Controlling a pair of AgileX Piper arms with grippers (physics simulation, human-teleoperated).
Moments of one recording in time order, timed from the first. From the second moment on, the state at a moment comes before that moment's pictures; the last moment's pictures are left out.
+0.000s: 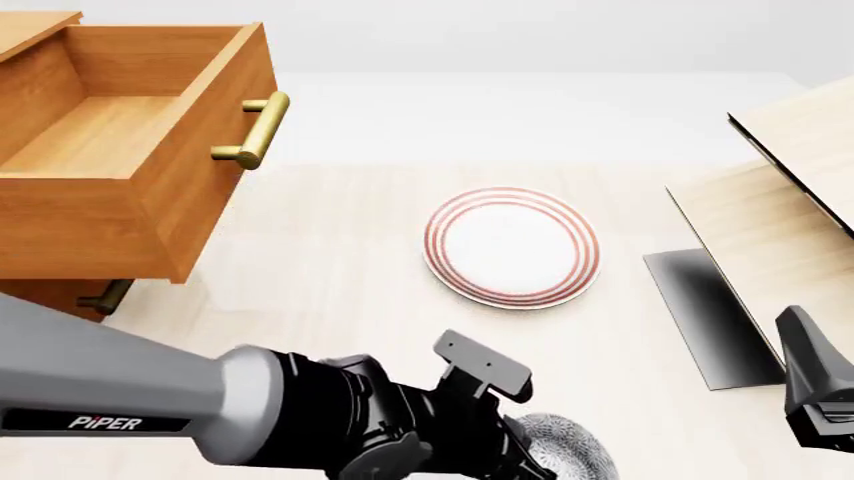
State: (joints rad) left arm -1.13 1.82 -0.85 -0.03 -0.47; right arm -0.01 0.02 -0.01 -0.01 -0.01
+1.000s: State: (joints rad) left arm -1.04 1.59 -0.89 0.11 -0.41; right arm -0.01 0.02 -0.01 -0.01 -0.01
